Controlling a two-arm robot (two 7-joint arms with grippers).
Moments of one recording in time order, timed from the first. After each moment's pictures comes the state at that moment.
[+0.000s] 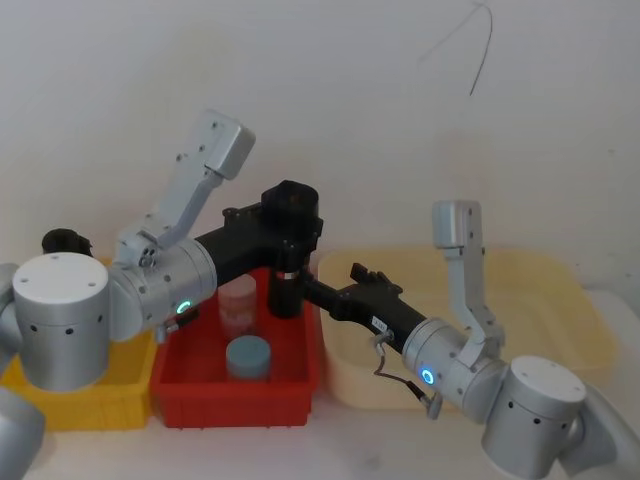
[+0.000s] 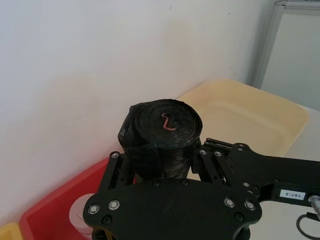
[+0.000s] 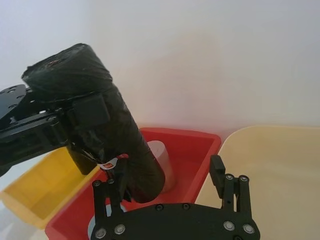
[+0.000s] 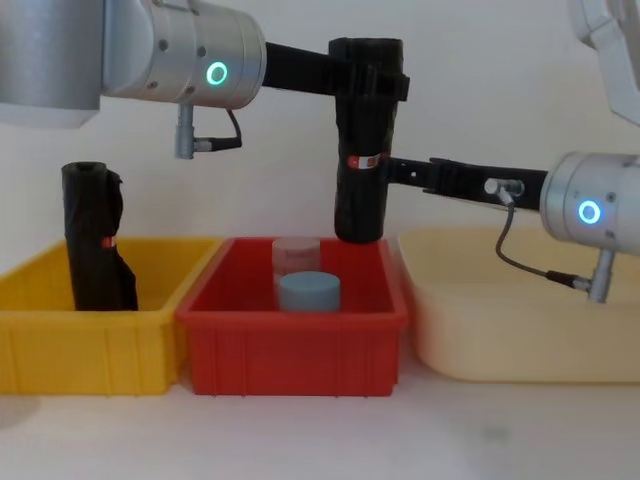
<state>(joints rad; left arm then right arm) -0.70 0.21 0.51 -1.44 -0.37 0.41 -0.35 0.48 0.17 -0.36 -1.35 0.54 0.26 0.22</state>
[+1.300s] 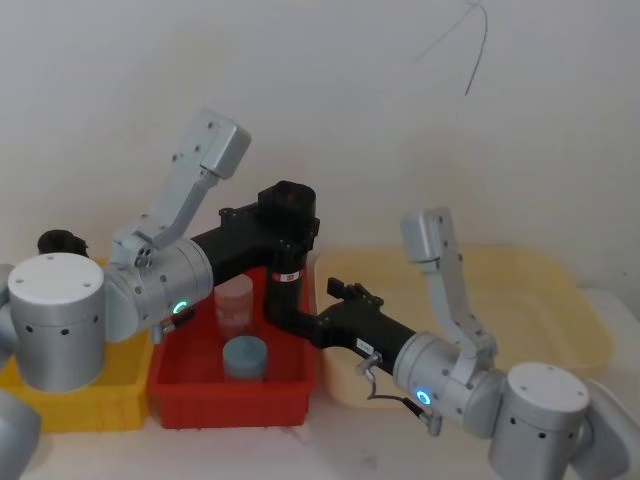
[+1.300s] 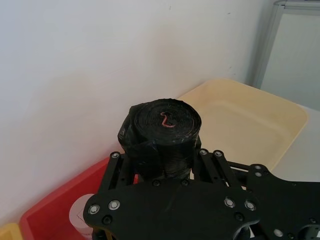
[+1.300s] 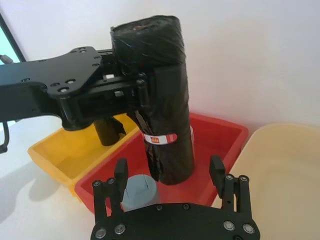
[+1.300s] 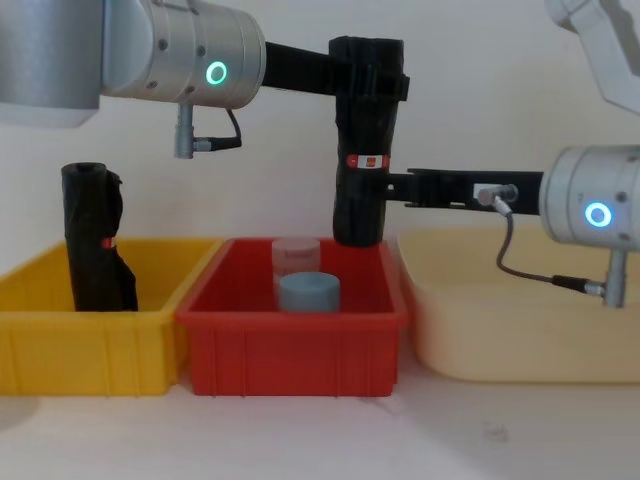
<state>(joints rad) -0.70 0.21 0.51 -1.44 -0.37 0.41 -0.35 0.44 0.26 -0.44 -1.49 0.51 0.32 0.25</state>
